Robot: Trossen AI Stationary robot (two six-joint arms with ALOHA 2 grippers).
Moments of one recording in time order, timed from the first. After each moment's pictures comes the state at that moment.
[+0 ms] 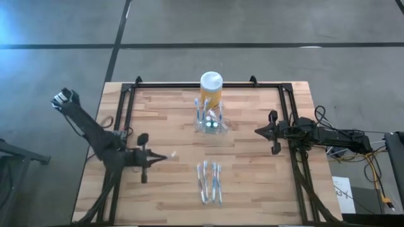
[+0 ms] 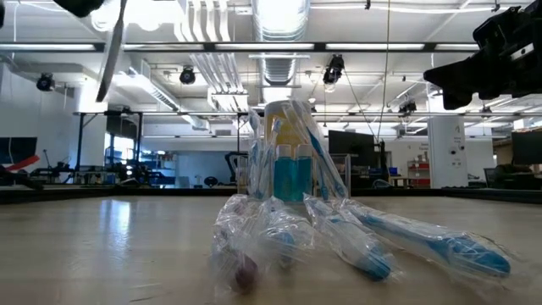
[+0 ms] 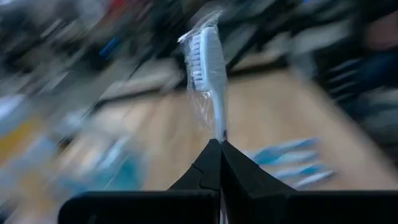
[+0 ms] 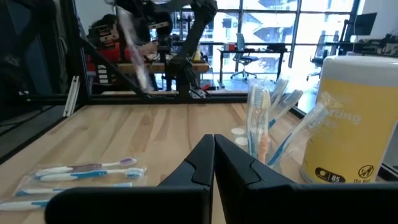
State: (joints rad) left arm -0.79 0.86 0.55 0.06 -0.82 -0.04; right arm -0.12 0.05 0.01 0.06 -0.08 0.02
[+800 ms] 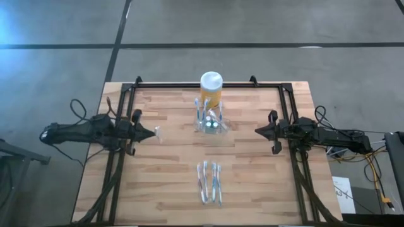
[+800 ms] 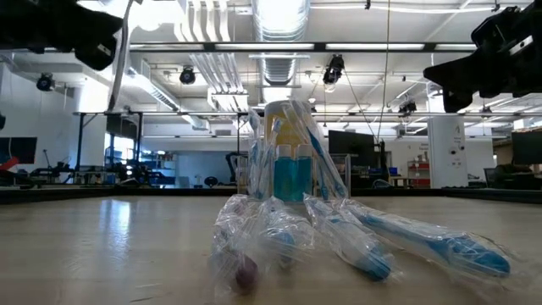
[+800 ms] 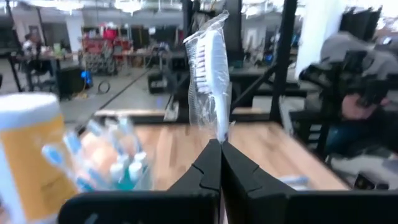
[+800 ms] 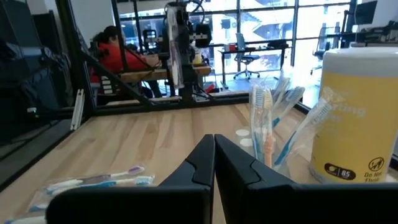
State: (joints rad) left arm -0.03 0.20 0.25 -0.06 0.04 -0.02; right arm -0.12 0.05 0.01 0.07 -0.08 0.11
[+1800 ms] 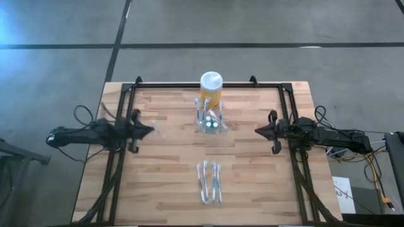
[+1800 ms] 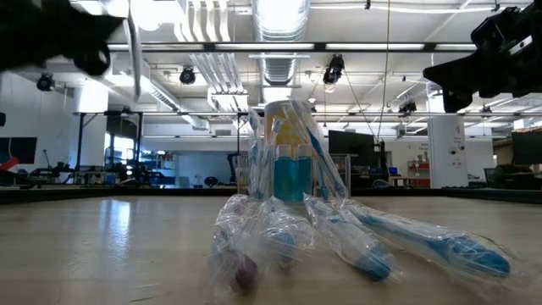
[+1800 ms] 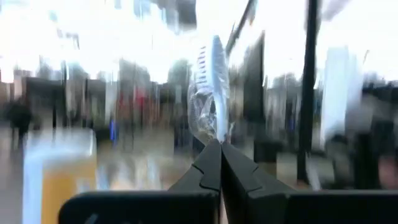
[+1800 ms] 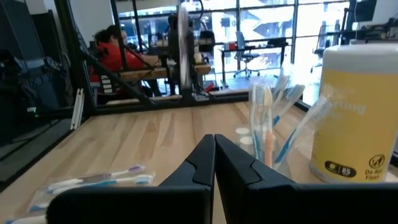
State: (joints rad) left arm -0.03 0.05 0.04 0.28 -0.07 -0.03; right arm -0.12 0.05 0.01 0.07 -0.08 0.11
